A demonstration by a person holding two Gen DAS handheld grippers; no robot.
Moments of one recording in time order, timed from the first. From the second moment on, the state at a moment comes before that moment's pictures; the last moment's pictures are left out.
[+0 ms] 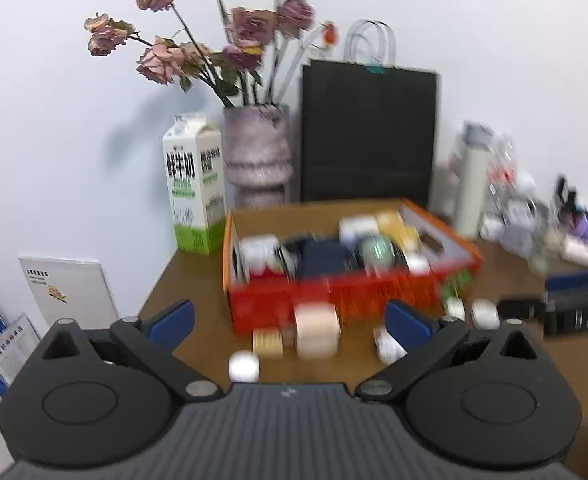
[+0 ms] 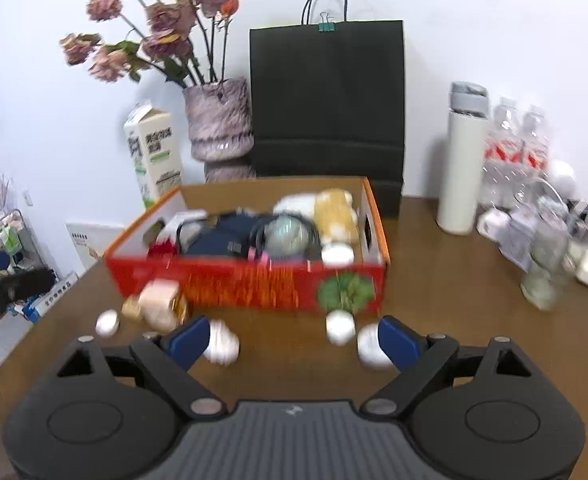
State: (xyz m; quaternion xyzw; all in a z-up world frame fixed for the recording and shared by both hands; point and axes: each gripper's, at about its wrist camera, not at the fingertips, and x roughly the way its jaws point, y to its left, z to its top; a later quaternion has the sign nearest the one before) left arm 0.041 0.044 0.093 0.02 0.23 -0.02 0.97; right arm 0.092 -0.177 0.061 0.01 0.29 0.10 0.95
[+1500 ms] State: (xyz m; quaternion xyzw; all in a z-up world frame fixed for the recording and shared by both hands) left arm 0.173 0.036 0.022 -0.02 0.30 -0.01 0.95; right arm 0.159 -0.112 -0.019 0.01 0.31 0.19 0.93
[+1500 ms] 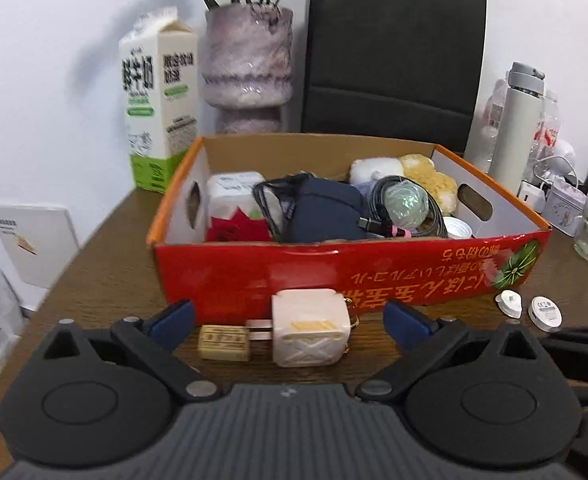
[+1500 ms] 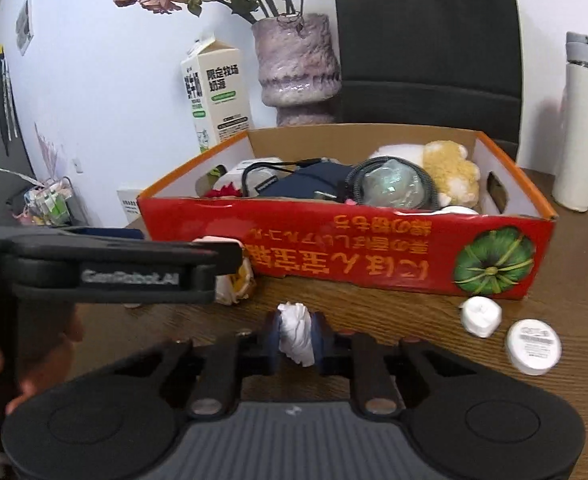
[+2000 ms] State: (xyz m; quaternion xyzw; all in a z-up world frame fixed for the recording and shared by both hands) left arm 0.163 0.025 0.009 0.01 0.27 -0.03 0.96; right arm 0.136 -0.128 -0.006 0.02 0.25 0.13 0.96
